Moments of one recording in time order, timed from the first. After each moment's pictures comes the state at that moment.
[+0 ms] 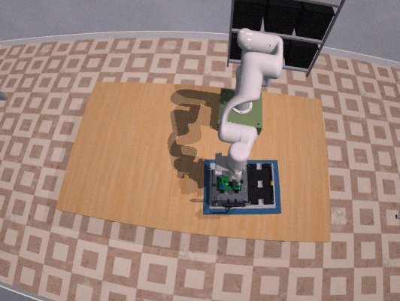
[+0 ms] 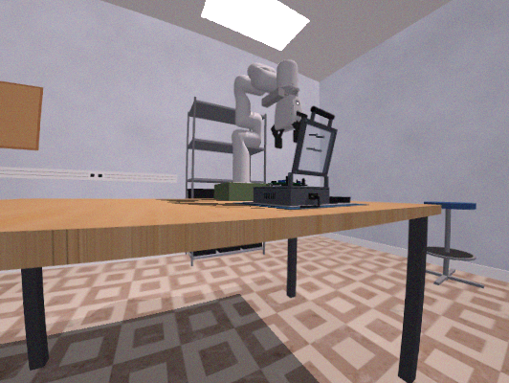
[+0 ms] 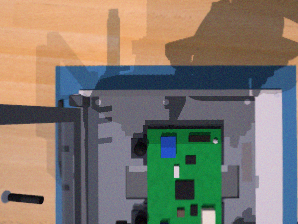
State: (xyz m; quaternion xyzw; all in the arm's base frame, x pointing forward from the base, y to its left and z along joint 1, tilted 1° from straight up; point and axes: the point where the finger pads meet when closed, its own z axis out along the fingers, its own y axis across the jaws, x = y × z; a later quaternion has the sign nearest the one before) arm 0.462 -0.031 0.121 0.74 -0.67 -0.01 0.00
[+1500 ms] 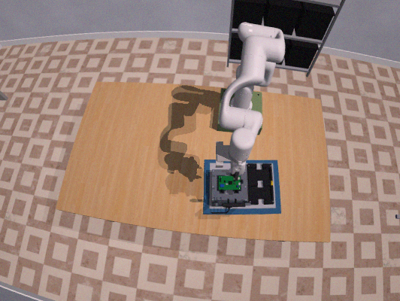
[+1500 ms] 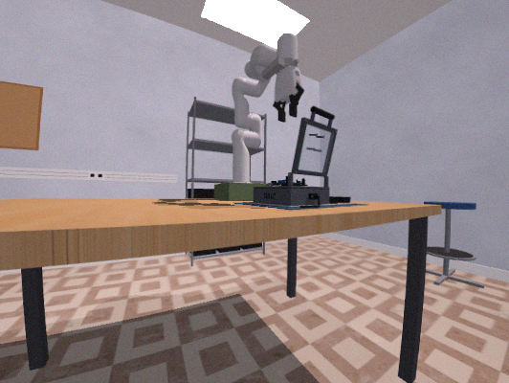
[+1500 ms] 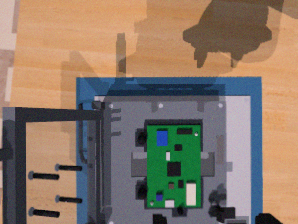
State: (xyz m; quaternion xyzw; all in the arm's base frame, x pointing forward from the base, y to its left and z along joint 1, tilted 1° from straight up) arm 0.462 -0.031 0.225 0.74 -0.67 -0.01 0.00
